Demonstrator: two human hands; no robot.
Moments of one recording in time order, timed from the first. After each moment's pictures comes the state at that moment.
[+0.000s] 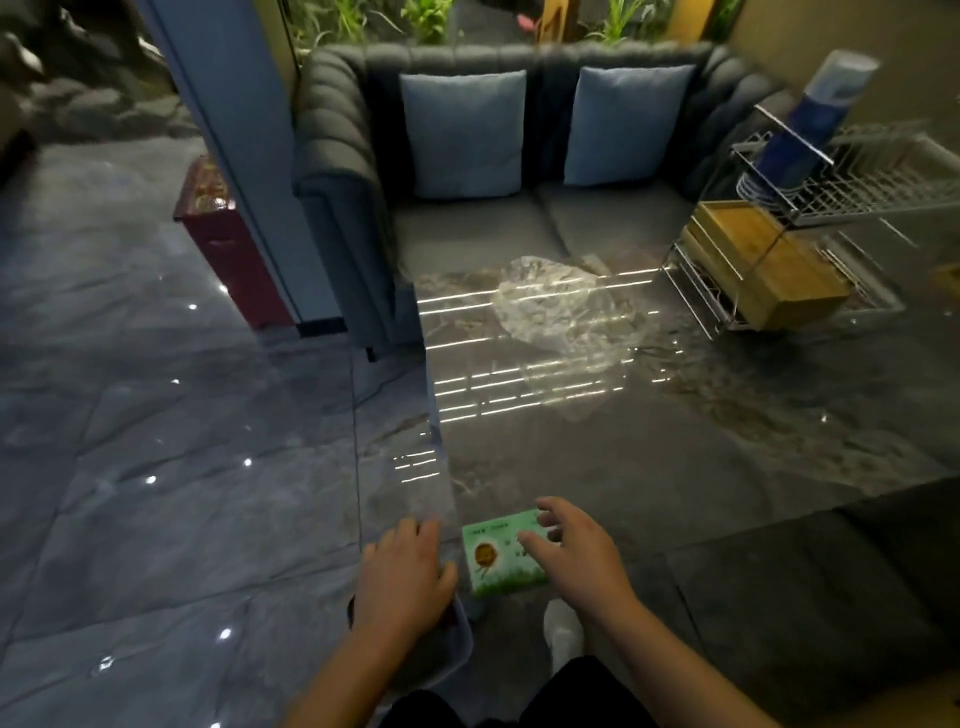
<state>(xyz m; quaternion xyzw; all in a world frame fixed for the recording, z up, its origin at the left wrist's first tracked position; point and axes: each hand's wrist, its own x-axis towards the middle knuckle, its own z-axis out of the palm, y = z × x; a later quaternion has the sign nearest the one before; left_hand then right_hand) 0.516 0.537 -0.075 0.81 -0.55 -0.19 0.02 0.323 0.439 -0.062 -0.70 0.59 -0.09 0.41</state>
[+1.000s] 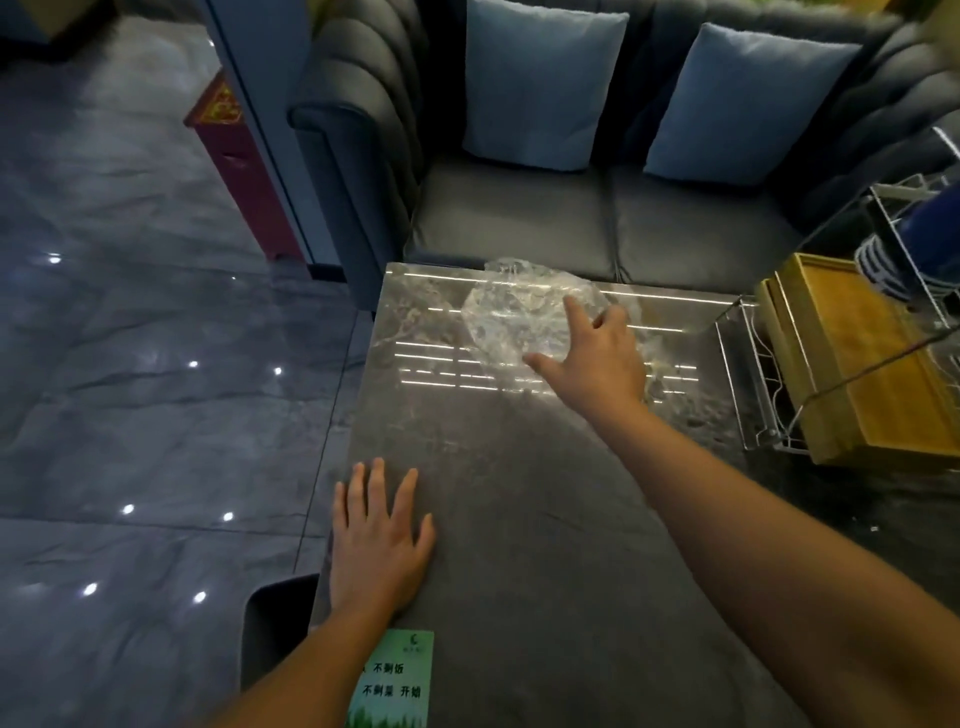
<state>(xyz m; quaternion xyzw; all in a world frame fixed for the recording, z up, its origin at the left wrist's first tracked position) 0.464 0.349 -0.170 0.90 -0.42 -0.10 0.06 0.380 0.066 -0.039 -0.85 0.52 -0.03 0.11</state>
